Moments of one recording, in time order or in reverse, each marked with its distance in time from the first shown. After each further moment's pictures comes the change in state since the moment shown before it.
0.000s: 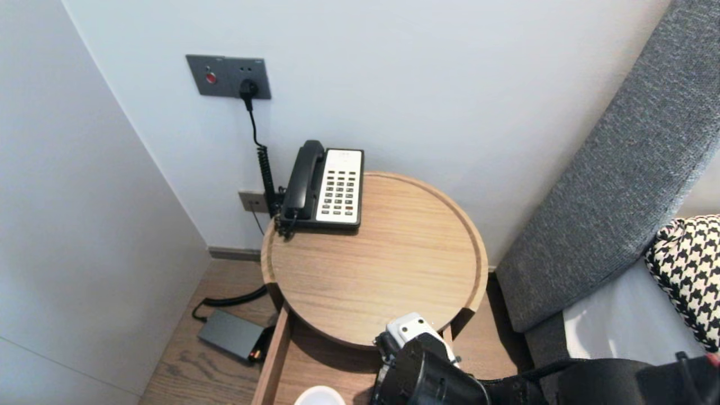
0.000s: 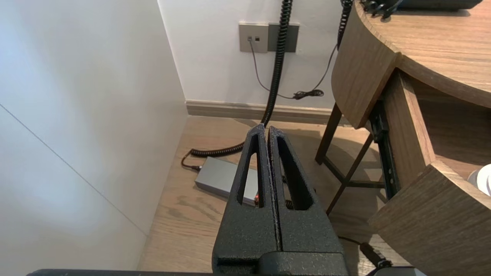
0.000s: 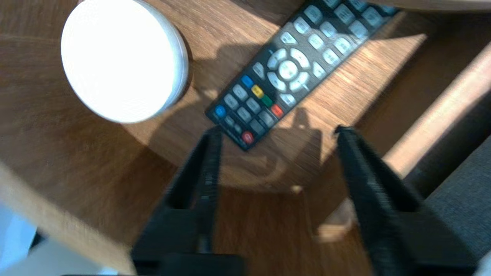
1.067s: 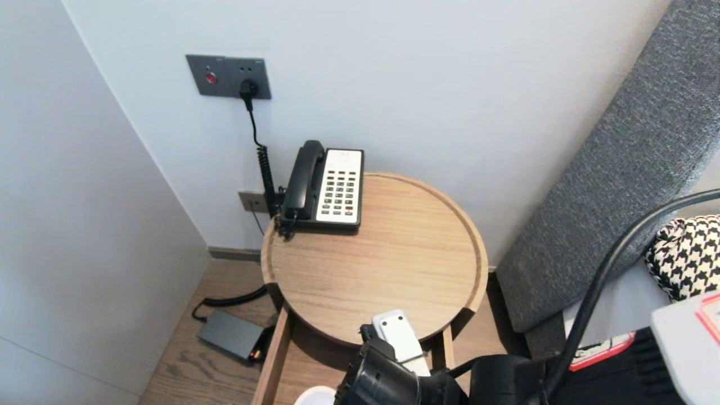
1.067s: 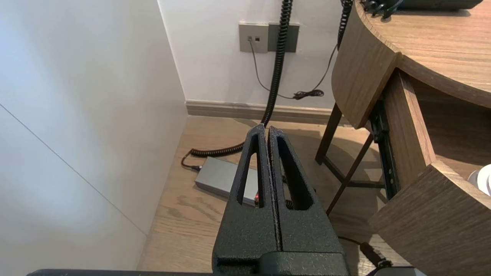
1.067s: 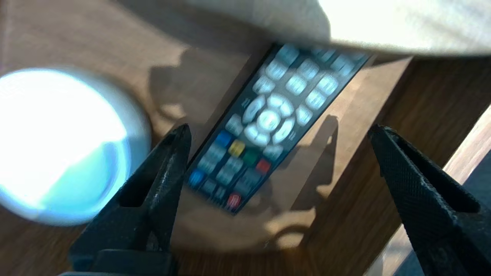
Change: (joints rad) left arm 0.000 0.000 0.000 0.000 0.000 0.000; right arm -0.019 0.180 -0.091 -0.001 -0.165 0.108
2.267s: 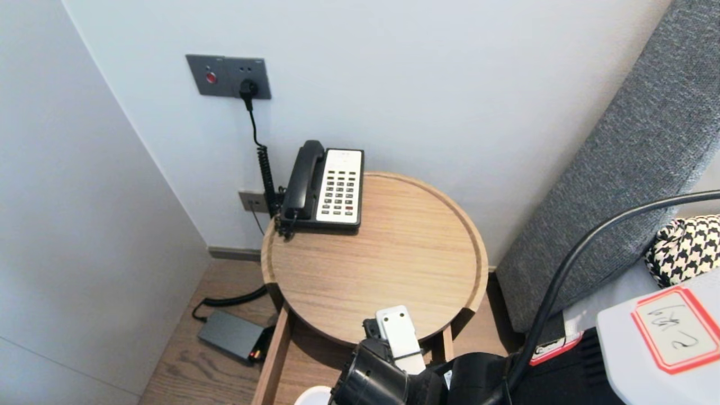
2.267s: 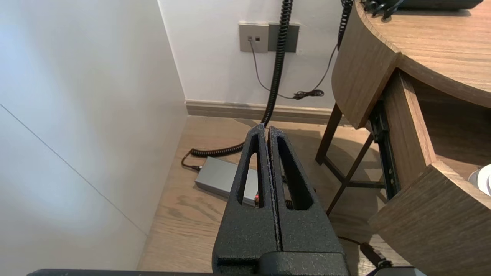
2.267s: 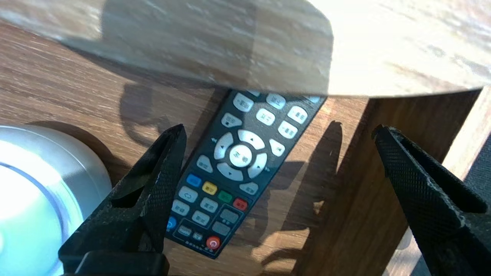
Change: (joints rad) left arm 0.000 0.000 0.000 0.000 0.000 0.000; right arm -0.016 0.050 -0.010 -0.010 -0.098 0.039
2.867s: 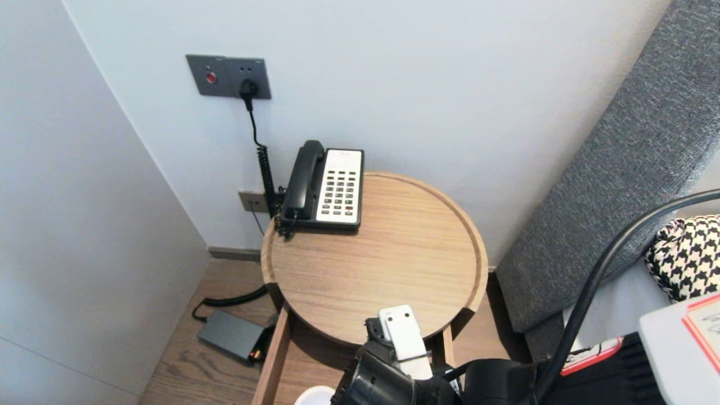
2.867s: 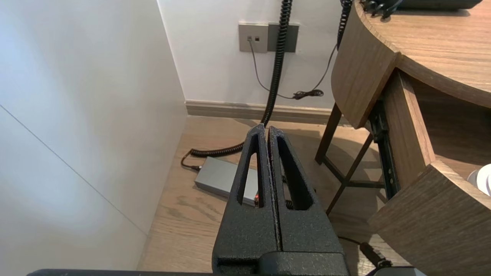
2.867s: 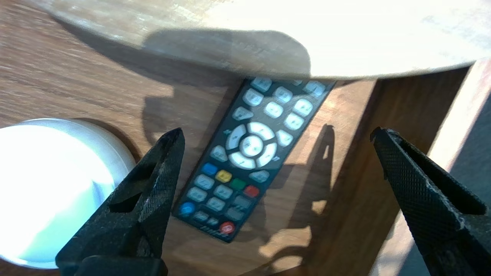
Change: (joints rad) left arm 0.000 0.000 0.000 0.000 0.000 0.000; right arm 0.024 -0.039 0.007 0.001 0.006 0.046
